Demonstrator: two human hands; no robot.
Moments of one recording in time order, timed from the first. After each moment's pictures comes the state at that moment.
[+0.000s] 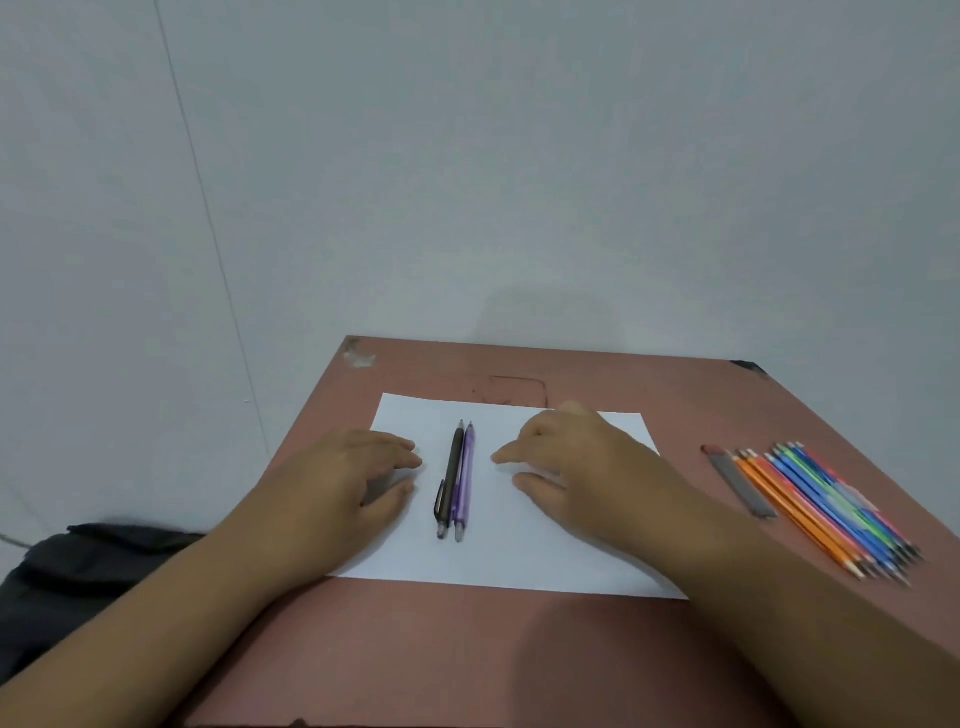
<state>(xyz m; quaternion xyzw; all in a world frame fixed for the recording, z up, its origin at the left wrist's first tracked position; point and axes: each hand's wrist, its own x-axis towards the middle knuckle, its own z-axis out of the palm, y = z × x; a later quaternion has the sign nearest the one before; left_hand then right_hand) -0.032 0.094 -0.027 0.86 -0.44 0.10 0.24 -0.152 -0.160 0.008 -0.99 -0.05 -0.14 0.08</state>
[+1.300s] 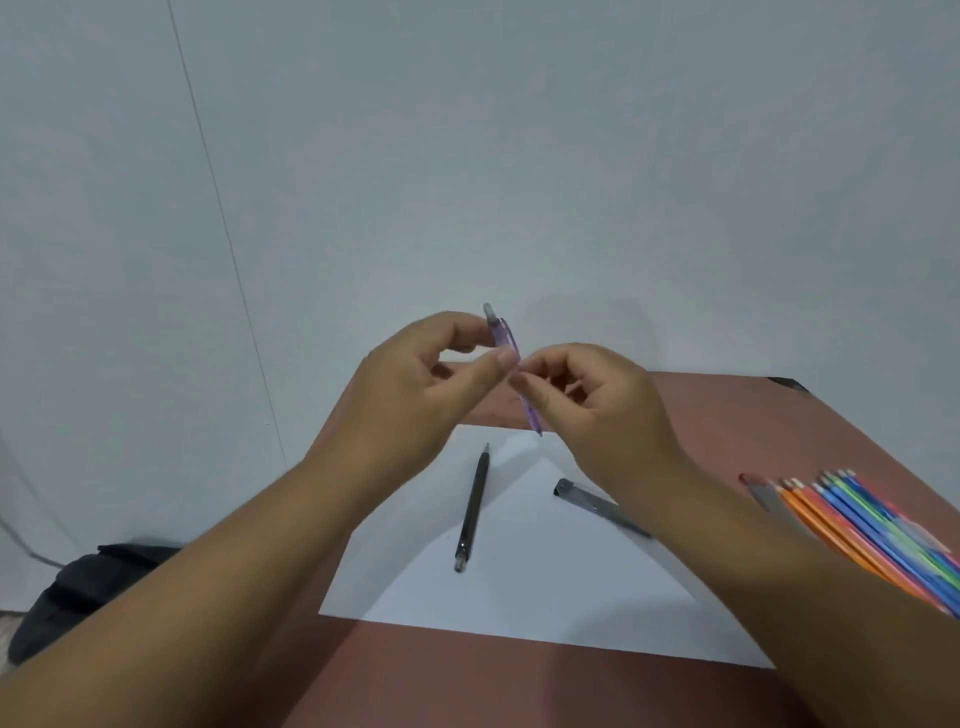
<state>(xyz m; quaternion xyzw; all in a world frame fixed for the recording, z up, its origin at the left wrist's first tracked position) -0.033 0.023 0.055 0.73 -0.37 0.09 0.56 -0.108 -0.149 0.037 -0.83 -0.03 -0.36 0.43</state>
